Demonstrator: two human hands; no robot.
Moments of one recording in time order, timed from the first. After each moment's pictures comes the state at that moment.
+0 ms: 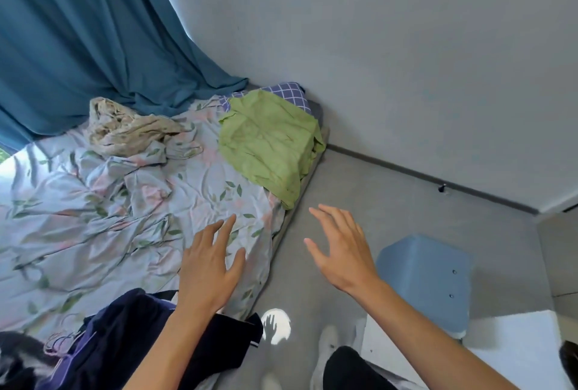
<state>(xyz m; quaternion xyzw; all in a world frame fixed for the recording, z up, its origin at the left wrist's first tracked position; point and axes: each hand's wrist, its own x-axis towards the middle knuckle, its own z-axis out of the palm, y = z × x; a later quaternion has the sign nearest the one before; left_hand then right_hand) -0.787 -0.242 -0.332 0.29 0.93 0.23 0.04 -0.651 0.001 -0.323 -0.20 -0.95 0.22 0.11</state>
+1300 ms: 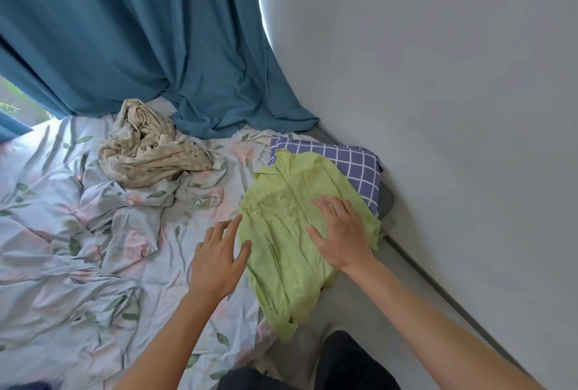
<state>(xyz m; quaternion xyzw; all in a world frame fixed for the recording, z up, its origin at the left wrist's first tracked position) -1.275 0.077 -0.404 0.06 0.97 0.22 0.09 -1.275 0.358 -0.377 0.01 -0.98 0.19 -0.01</state>
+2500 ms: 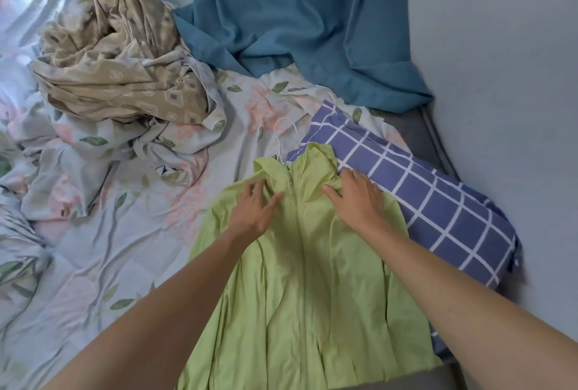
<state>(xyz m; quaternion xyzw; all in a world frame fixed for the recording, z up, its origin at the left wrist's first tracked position) -1.636 0.235 -0.796 -0.26 0.89 0.31 0.22 -1.732 0.462 -0.773 0.14 -0.96 0.14 -0.18</state>
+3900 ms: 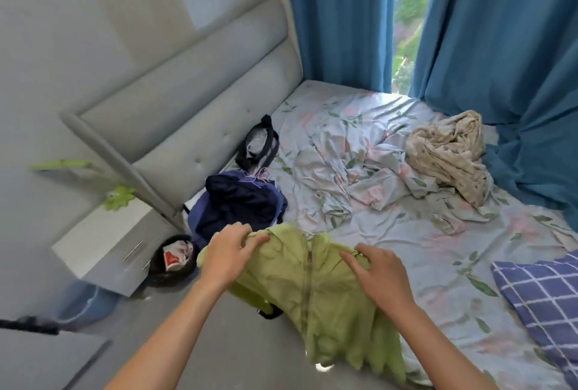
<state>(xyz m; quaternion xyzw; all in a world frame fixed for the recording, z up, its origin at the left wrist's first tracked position) -0.878 -0.049 -0.323 -0.48 0.84 0.18 -0.17 -1.140 0.143 -0.361 0.46 -0.81 0.32 -0.13</state>
